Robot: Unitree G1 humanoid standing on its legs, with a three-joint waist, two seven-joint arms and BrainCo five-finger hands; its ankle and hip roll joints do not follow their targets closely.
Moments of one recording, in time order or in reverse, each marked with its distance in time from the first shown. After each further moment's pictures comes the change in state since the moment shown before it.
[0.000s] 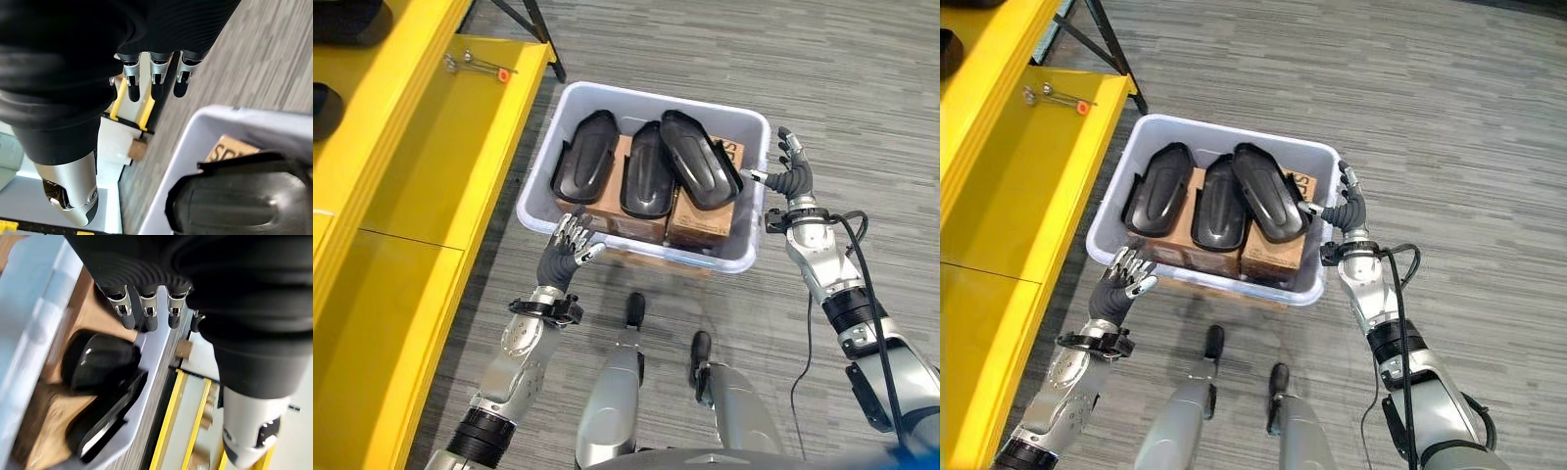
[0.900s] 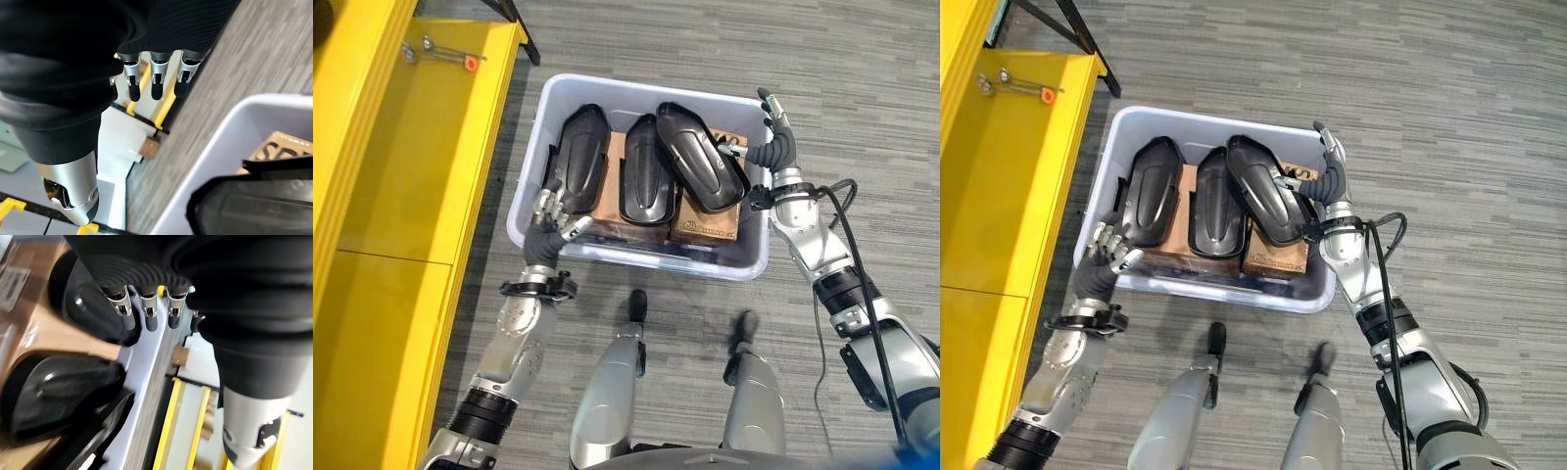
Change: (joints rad) left arm -0.089 -0.008 0.100 0.050 0.038 -0.032 0.116; right arm -0.105 -0.004 0.079 -0.054 -0.097 0.033 -0.033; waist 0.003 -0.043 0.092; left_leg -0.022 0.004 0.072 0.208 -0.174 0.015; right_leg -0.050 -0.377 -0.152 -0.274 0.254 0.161
